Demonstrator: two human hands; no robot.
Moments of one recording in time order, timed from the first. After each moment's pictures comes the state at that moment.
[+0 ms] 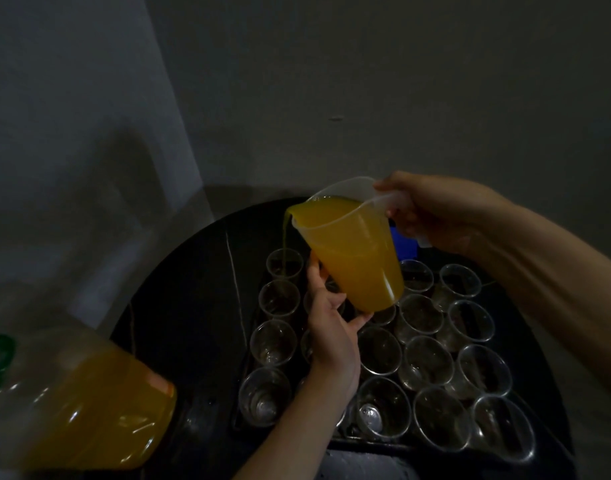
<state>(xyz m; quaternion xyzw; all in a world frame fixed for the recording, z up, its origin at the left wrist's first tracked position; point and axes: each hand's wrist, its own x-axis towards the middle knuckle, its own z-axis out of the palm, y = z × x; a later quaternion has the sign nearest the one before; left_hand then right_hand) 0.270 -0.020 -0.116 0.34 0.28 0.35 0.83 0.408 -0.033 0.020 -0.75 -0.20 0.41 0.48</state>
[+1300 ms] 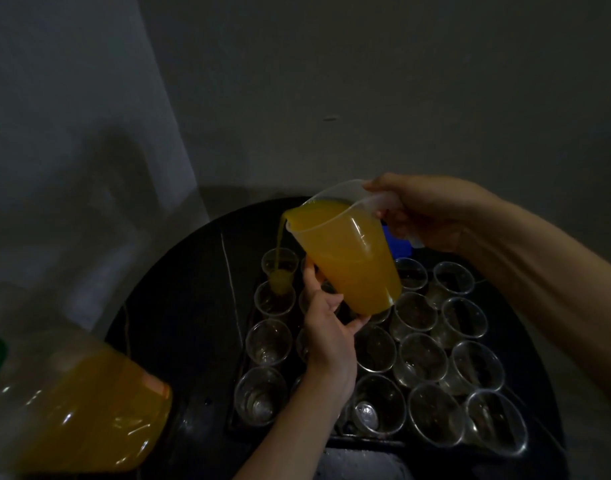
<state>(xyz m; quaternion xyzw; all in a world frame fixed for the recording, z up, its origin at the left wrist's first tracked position) 0.263 -0.023 -0.115 0.35 0.29 0.32 0.83 0.407 -0.031 0.018 -0.75 -0.19 0.42 0.48</state>
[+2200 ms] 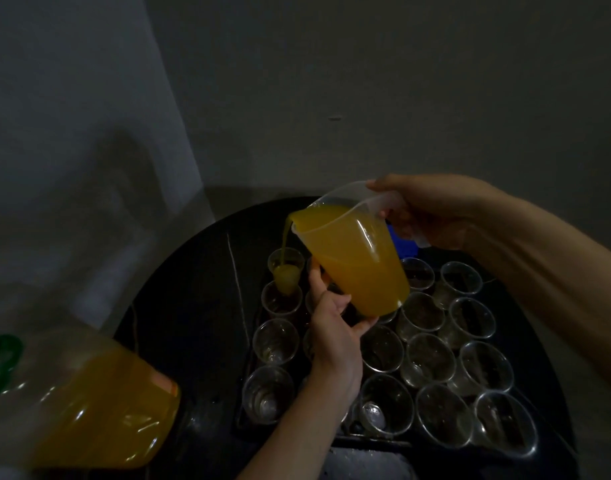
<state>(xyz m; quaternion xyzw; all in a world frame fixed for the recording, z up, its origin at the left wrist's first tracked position) 0.261 -0.022 -0.115 0.35 0.29 0.32 0.83 0.406 -0.027 0.021 -0.74 -0.19 0.44 0.46</state>
